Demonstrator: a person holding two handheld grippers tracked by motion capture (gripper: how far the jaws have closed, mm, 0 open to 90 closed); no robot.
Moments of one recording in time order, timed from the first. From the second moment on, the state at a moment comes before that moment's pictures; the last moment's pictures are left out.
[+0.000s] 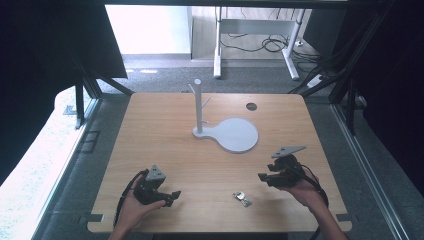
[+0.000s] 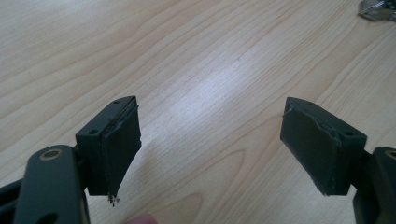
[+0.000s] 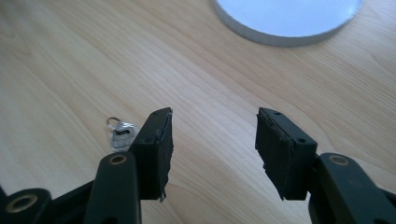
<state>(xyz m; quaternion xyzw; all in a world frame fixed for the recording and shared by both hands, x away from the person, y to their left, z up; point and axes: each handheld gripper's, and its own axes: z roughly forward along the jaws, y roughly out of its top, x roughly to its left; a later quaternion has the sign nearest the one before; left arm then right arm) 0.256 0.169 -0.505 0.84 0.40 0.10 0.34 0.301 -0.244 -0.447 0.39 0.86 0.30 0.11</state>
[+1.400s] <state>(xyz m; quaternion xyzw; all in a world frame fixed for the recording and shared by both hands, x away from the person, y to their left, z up) 0.258 0.166 -0.512 0.85 0.40 0.09 0.33 0.297 -0.168 -0.474 0.30 0.93 0.22 0.05</state>
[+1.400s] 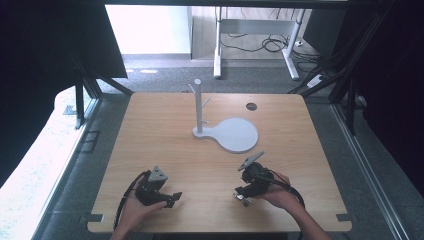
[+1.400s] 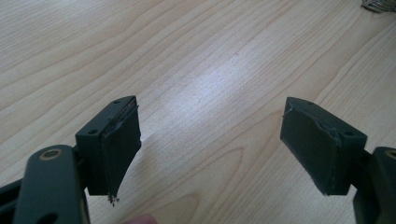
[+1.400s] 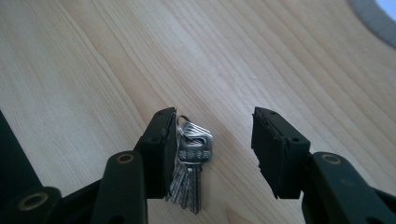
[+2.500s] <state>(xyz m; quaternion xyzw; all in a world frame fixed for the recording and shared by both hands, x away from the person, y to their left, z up) 0.260 0.167 -0.517 0.85 0.40 0.09 0.32 0.316 -0.152 -0.505 0.31 0.93 0.19 0.03</state>
